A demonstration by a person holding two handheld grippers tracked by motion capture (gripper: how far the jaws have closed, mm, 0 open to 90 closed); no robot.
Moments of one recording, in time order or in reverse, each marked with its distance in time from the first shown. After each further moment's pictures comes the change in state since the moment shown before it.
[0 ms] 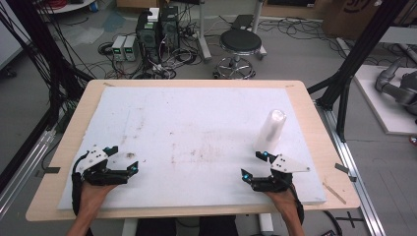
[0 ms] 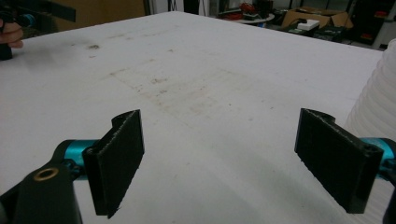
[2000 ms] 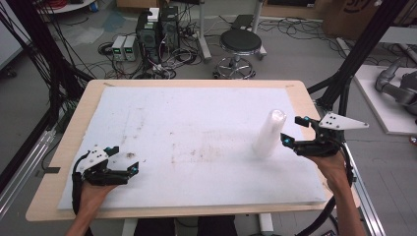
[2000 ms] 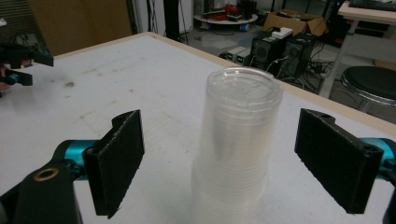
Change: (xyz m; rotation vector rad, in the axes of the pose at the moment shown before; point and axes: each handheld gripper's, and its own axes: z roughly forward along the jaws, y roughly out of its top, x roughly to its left) left arm 0.000 0.000 0.001 0.009 -0.019 0.003; right arm -0.082 0.114 -0.072 0.043 -0.049 -0.007
